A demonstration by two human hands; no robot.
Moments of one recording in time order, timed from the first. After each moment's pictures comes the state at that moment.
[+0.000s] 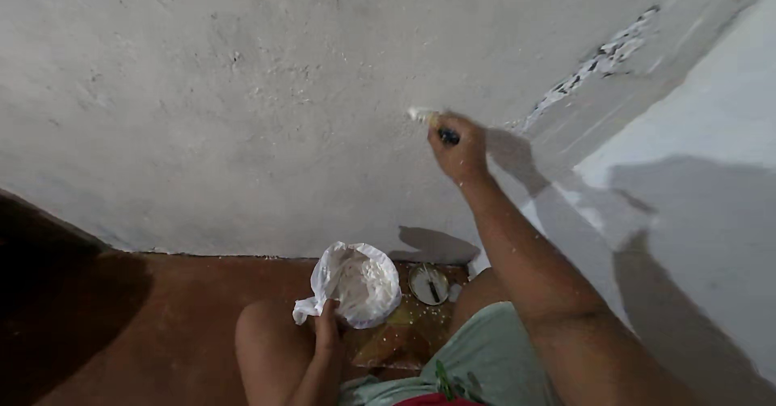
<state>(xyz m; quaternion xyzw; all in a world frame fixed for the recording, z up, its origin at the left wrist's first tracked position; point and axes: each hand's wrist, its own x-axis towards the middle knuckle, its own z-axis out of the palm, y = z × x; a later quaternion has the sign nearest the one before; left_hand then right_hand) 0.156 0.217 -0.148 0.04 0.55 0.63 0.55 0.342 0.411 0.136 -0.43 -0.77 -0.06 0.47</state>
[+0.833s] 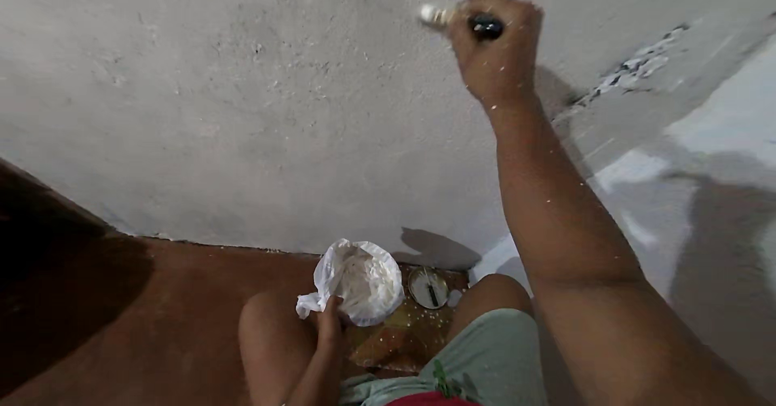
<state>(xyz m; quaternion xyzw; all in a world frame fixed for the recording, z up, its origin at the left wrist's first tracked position) 0.155 0.220 -0.154 0.02 0.54 0.63 0.55 0.292 0.418 0.257 -0.34 -0.79 -0.14 0.49</state>
